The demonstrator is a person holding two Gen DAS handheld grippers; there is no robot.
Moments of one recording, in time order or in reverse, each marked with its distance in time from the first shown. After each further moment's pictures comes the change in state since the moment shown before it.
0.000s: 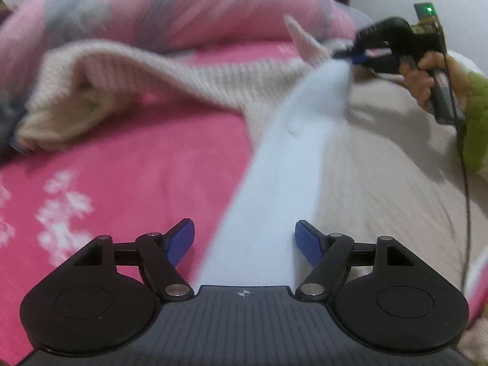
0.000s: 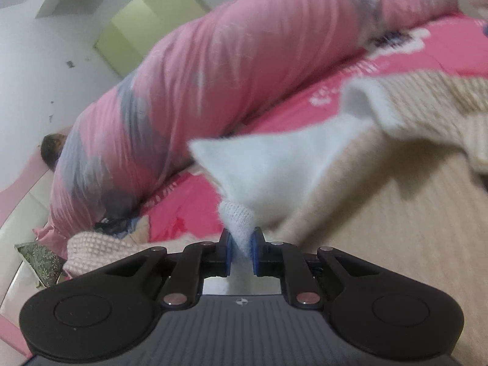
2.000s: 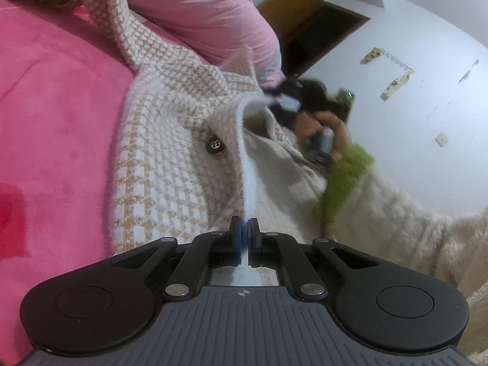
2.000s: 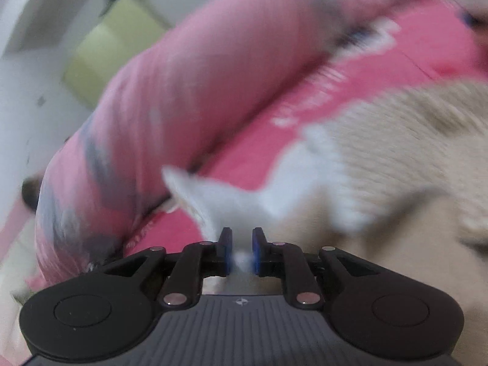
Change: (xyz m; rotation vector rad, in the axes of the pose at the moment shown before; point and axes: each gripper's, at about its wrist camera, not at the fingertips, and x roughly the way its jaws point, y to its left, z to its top) left arm 0.037 -0.029 -0.041 -0.511 -0.193 -0.565; right arm 0.011 -0.047 0.039 0.241 -0.034 -0.052
